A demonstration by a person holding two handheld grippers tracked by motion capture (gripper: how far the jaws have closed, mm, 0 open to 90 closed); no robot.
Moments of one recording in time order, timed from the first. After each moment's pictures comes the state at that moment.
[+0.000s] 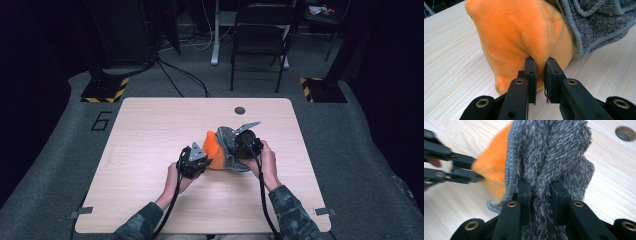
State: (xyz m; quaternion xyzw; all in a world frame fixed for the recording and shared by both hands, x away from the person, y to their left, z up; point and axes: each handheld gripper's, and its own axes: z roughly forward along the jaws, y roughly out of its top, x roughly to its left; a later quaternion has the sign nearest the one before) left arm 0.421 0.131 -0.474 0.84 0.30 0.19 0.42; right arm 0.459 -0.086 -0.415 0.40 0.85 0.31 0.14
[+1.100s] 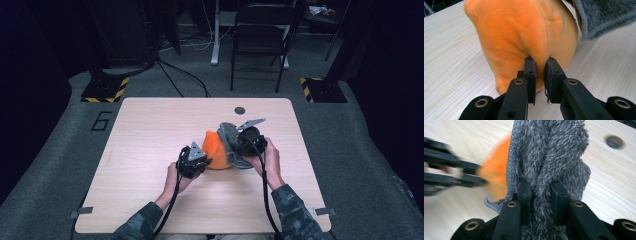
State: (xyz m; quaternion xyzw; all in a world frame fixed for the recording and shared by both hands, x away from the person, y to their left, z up) left arm 0.422 0.132 -0.476 0.83 0.30 0.19 0.42; right arm 0.454 -0.090 -0.397 0.39 0.84 0.33 0.15
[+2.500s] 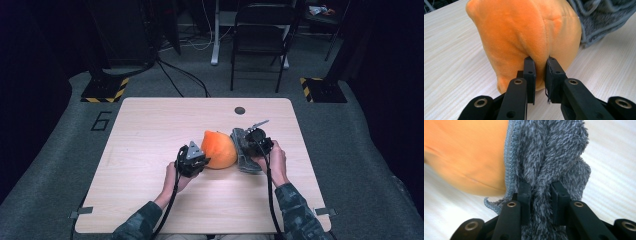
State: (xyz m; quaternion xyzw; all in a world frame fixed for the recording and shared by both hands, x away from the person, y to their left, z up) left arm 0.426 0.137 -0.478 0.83 0.31 0.19 0.42; right arm 0.478 -0.118 -0.431 0.45 0.84 0.25 0.15
